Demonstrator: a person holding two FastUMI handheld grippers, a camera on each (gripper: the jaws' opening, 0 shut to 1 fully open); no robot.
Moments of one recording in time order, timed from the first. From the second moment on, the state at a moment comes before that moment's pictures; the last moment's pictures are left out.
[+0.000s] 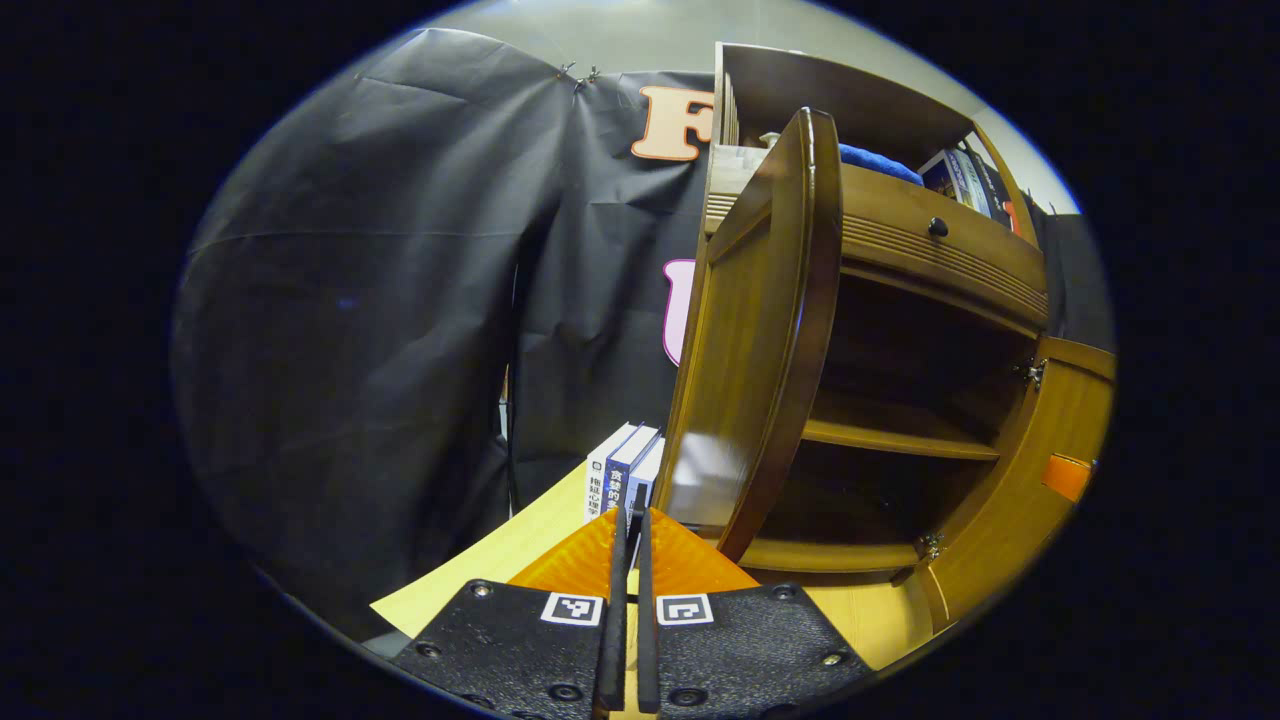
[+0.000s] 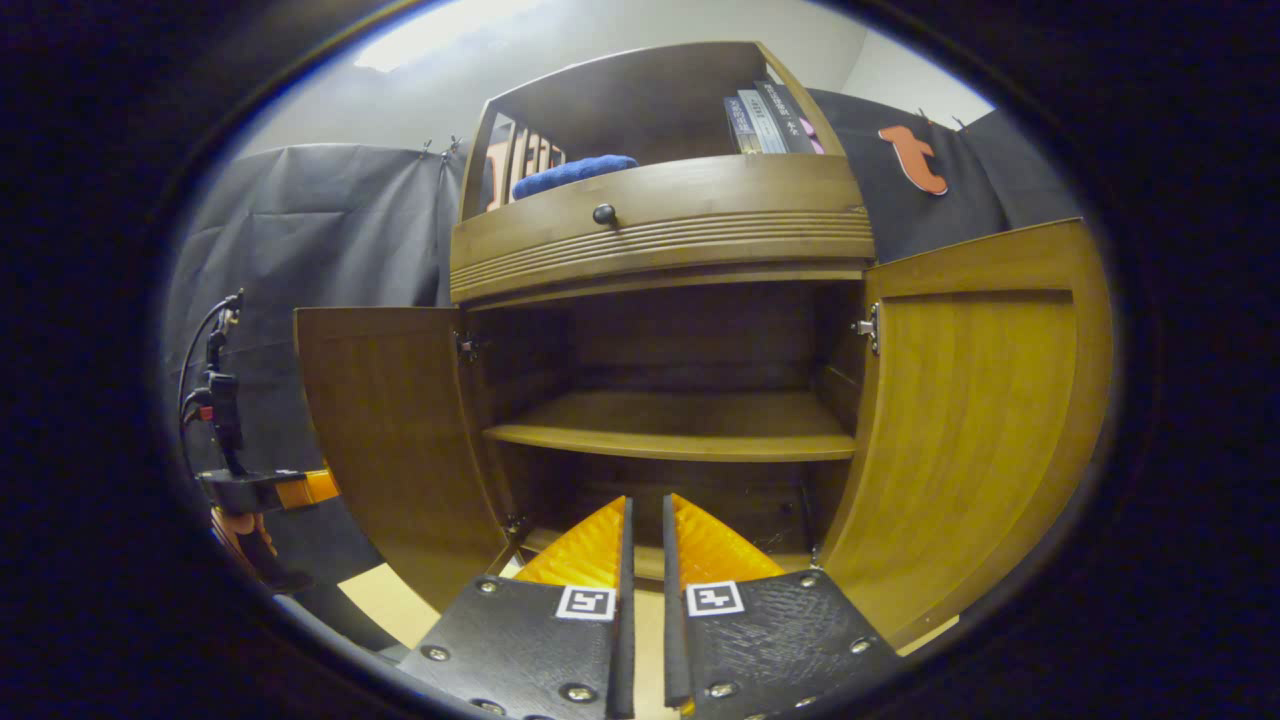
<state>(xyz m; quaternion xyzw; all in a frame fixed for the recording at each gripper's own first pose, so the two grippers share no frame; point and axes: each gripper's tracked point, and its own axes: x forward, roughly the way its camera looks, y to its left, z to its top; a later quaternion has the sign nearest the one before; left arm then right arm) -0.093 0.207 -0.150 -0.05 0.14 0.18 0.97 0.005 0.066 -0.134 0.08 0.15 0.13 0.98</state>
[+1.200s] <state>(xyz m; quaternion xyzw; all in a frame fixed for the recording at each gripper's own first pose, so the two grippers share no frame) -0.121 0.261 -0.125 -0.06 0.11 0.20 0.97 0.008 0.088 -0.142 0.09 0.16 0.16 0.97</state>
